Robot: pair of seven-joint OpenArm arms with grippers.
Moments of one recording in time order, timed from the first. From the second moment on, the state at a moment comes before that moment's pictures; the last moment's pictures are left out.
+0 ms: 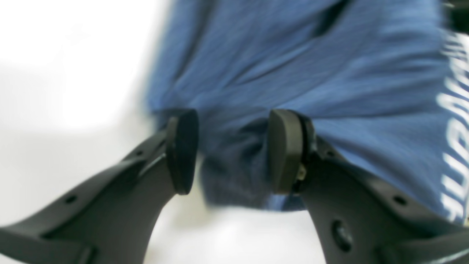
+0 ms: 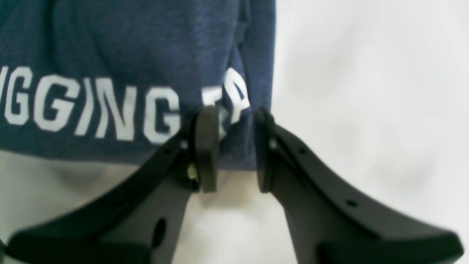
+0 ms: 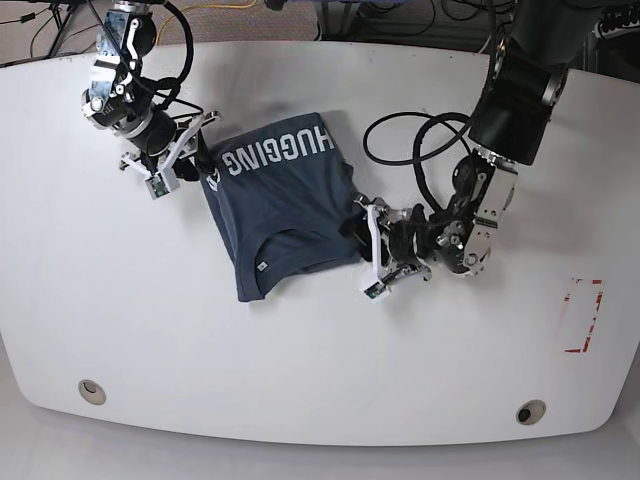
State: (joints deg) left arm -25.0 -11.8 24.9 66.9 -31.1 -34.6 51.9; right arm -15.7 11.0 18.6 99.4 20.4 40.1 -44.3
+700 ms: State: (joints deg) left arm -15.1 -12.2 24.6 84.1 -39.3 -34.8 55.9; right arm -5.1 4.9 13.6 98.4 10.1 40.1 -49.2
